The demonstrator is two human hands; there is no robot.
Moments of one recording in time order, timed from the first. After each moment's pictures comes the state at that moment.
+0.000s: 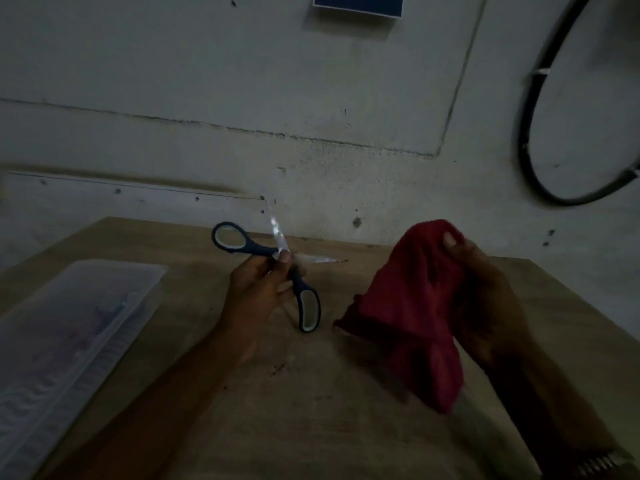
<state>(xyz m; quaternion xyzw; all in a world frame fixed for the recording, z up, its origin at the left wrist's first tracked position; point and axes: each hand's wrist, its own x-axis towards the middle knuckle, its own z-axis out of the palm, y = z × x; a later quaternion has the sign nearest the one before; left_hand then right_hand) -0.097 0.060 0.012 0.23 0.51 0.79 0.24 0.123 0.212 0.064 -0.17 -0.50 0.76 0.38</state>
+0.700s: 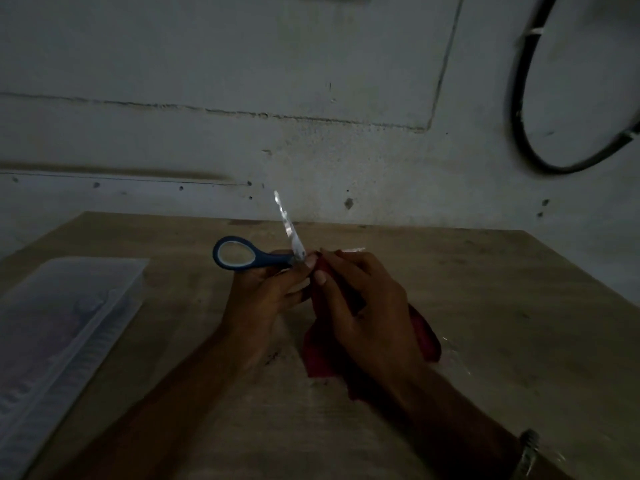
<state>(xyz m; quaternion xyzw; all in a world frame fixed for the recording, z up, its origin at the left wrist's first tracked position) -0.073 0.059 0.004 0.28 0.50 0.77 0.28 0.061 0.138 0.005 -0.15 -0.84 0.25 0.47</state>
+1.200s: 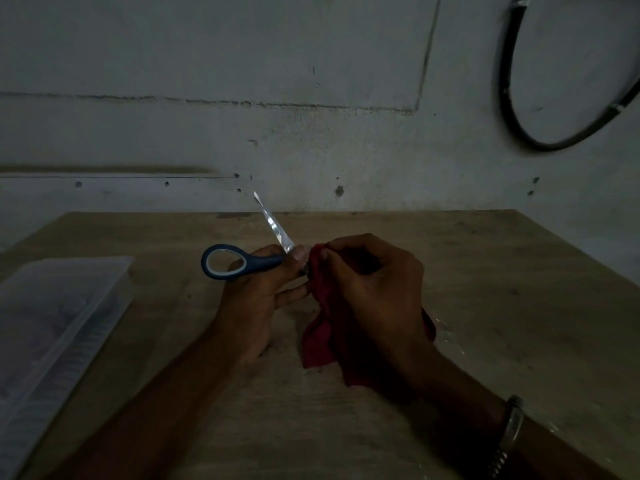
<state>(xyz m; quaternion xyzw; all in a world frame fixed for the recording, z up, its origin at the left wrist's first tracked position) -0.068 0.061 0.002 0.27 0.49 0.76 0.33 0.062 0.150 0.011 -0.25 -0.73 0.37 0.51</state>
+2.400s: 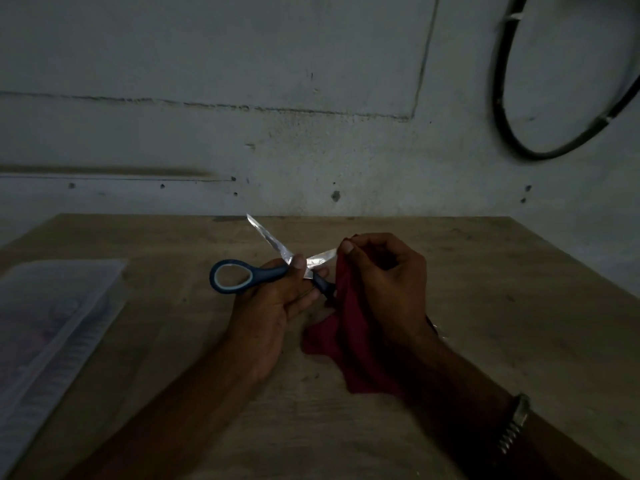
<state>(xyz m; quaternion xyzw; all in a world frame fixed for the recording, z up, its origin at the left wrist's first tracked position) -0.055 0.072 -0.005 0.18 0.44 0.79 0.39 0.058 0.181 0.000 -0.27 -0.65 0.46 0.54</state>
